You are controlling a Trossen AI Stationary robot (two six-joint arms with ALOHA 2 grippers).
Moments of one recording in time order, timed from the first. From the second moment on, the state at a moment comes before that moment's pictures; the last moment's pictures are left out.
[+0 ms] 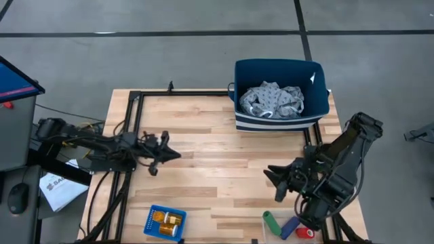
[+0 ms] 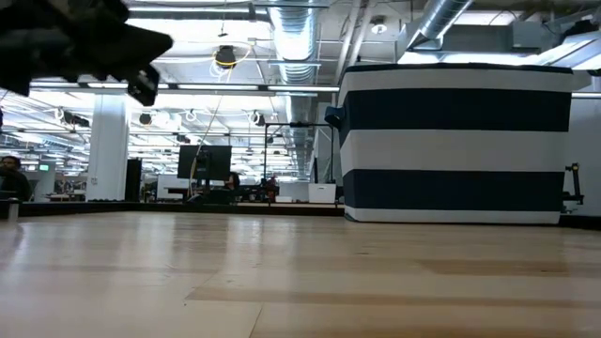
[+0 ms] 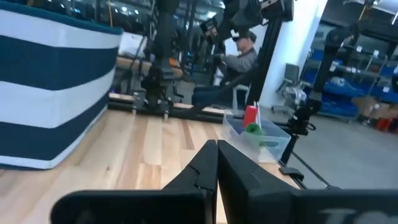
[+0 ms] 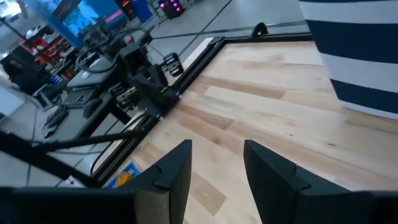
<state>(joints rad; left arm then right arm) -0.13 0.70 0.07 0.70 0.02 -0.20 0.92 1.48 1.41 -1.21 1.21 1.86</state>
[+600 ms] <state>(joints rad) -0.12 0.43 0.01 0.38 0.13 -0.12 0.85 1.46 1.41 -1.17 1.19 1.92</state>
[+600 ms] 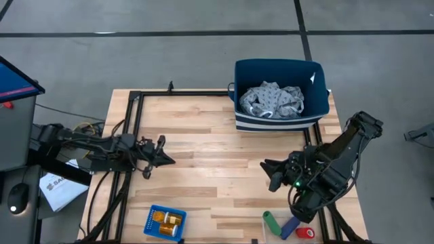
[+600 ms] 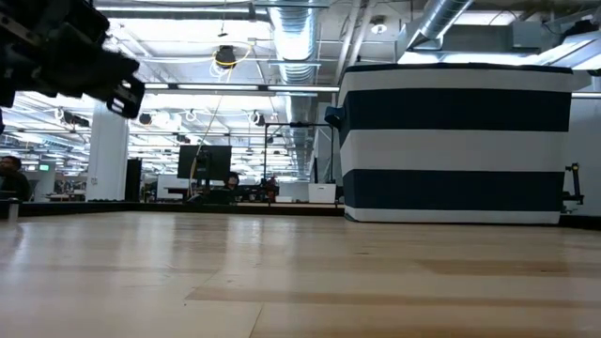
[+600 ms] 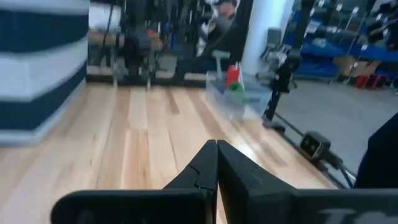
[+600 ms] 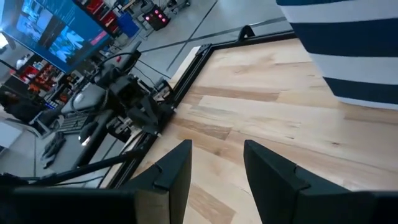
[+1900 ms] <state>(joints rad) -0.05 0.06 0.01 0.03 0.03 -0.14 0.81 1.42 1.41 -1.11 1.17 1.69</state>
